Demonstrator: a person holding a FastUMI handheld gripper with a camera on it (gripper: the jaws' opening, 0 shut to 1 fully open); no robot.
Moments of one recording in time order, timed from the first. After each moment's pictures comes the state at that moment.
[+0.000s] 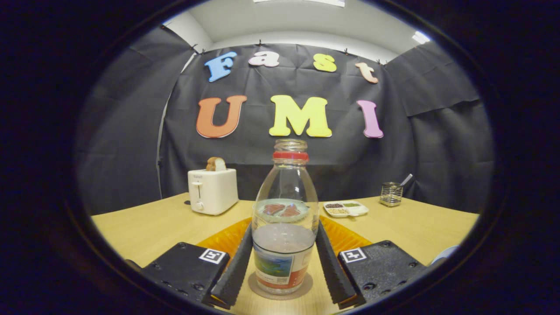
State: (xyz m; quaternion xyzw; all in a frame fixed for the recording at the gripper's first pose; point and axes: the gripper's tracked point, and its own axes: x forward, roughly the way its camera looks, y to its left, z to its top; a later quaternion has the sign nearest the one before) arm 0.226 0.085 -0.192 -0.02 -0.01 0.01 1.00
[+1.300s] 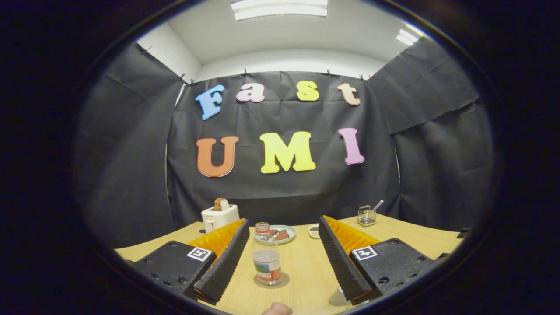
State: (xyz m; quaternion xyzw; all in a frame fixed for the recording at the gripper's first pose) arm 0.086 0.035 -0.040 0.03 -0.05 0.01 1.00
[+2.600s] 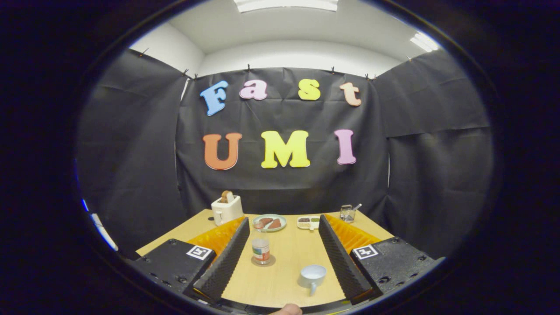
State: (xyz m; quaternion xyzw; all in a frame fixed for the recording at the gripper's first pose) arm -0.032 0.006 0.056 0.00 0.02 0.02 1.00
